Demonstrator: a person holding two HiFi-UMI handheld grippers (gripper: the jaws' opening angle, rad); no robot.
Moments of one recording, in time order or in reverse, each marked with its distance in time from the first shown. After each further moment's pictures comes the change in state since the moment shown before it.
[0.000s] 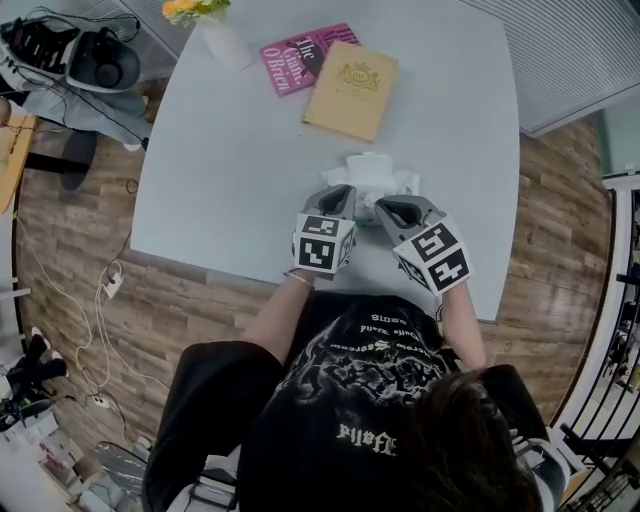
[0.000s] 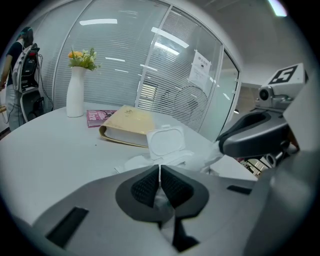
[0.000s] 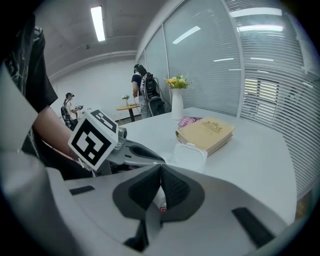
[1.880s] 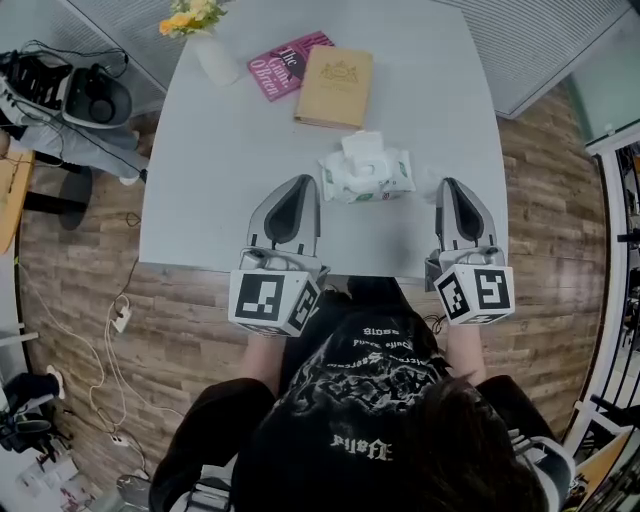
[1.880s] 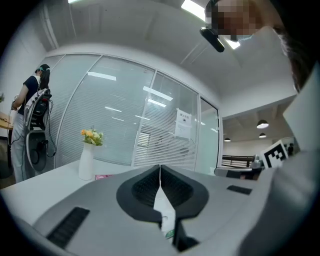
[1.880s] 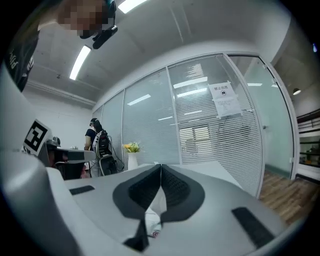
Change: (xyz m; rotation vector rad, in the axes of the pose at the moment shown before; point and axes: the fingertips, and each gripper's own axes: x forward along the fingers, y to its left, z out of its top) left arm -0.224 -0.038 0.119 0.105 -0.570 -0.040; right arm -0.184 0.009 0.038 0.283 -0.670 -0.625
